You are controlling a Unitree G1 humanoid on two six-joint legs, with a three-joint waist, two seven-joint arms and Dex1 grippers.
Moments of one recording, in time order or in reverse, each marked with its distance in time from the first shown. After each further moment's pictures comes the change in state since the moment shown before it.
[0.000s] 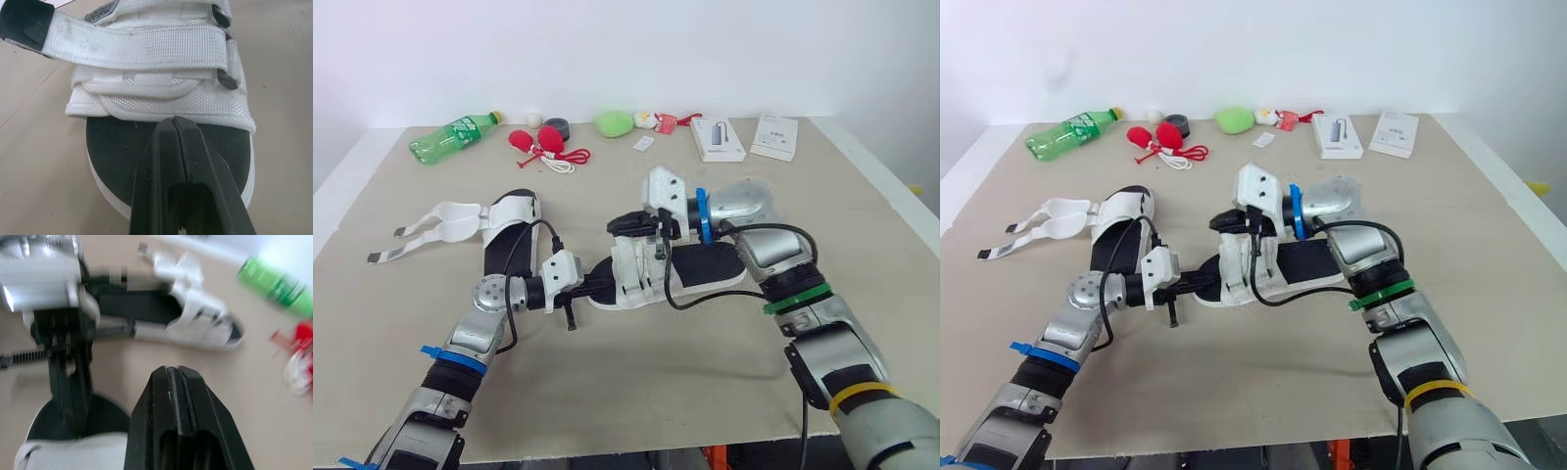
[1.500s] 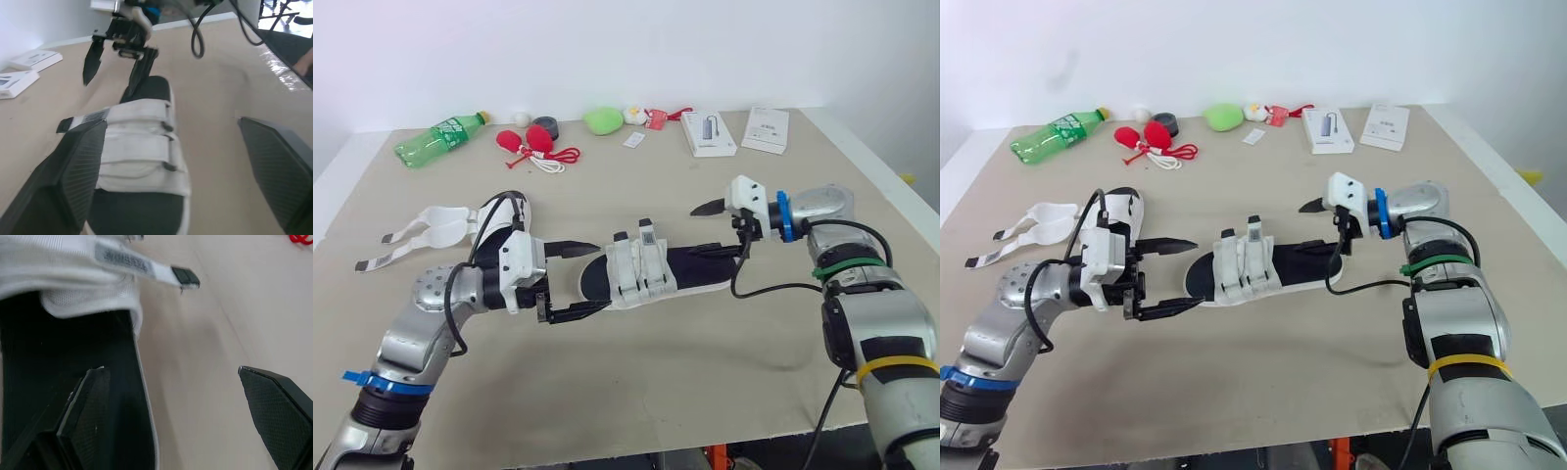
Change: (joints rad) left arm 0.152 0.213 0.147 -0.574 -0.334 0.350 -0.041; right arm -0.188 -0.132 -0.205 0.833 -0.240 -0.584 0.167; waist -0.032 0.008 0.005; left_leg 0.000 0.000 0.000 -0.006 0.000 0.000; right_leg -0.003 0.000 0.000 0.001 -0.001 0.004
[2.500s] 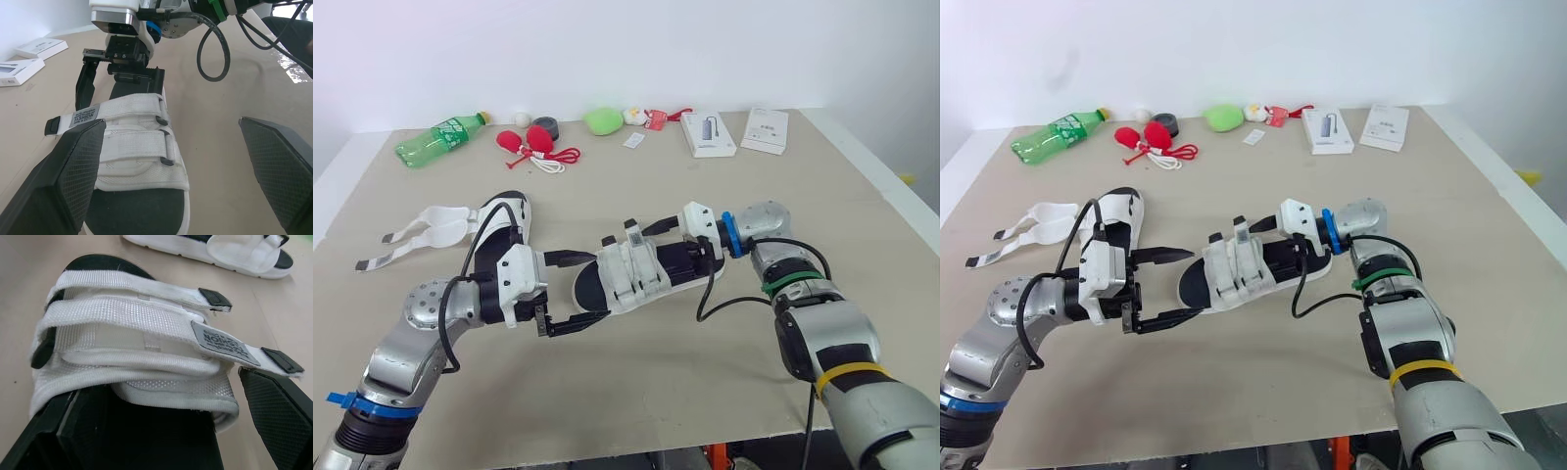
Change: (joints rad) left arm 0.069 0.020 0.002 -0.085 0.032 0.021 0.083; right arm 0.055 0.183 -0.039 -0.047 0.087 -0.095 0.190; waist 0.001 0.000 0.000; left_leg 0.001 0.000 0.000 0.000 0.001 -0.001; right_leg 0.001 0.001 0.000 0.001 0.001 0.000
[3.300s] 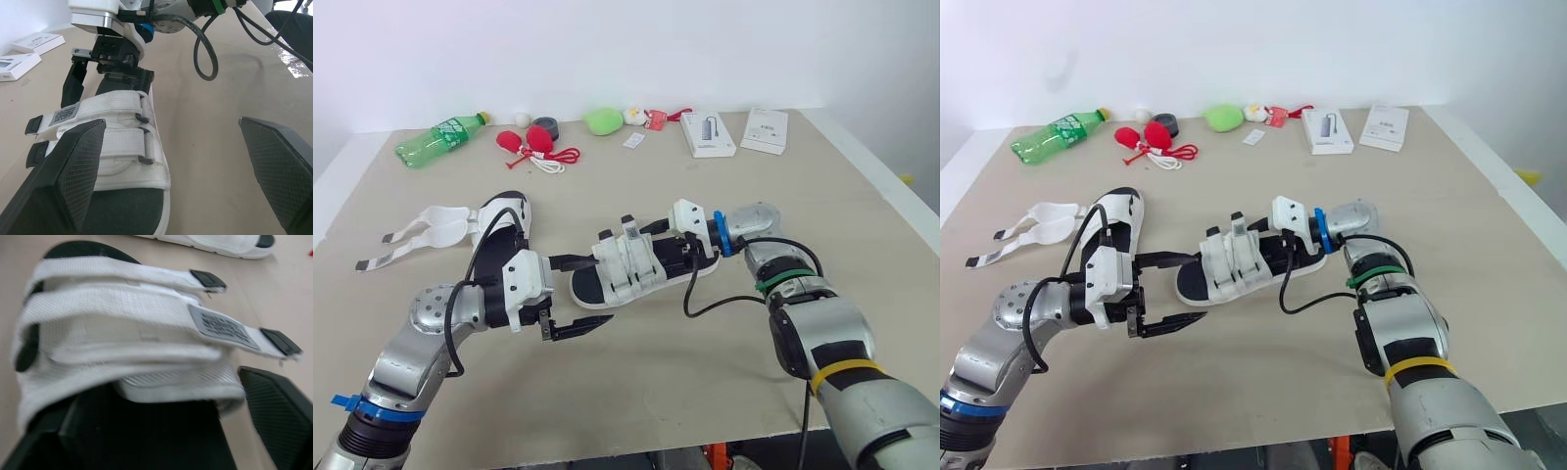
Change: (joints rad) left arm 0.013 -0.008 -0.022 -0.006 0.029 -0.003 0.016; right arm -0.026 0.029 0.003 0.039 -0.060 0.052 -0.114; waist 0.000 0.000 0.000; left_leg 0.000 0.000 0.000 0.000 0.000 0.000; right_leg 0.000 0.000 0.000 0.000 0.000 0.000
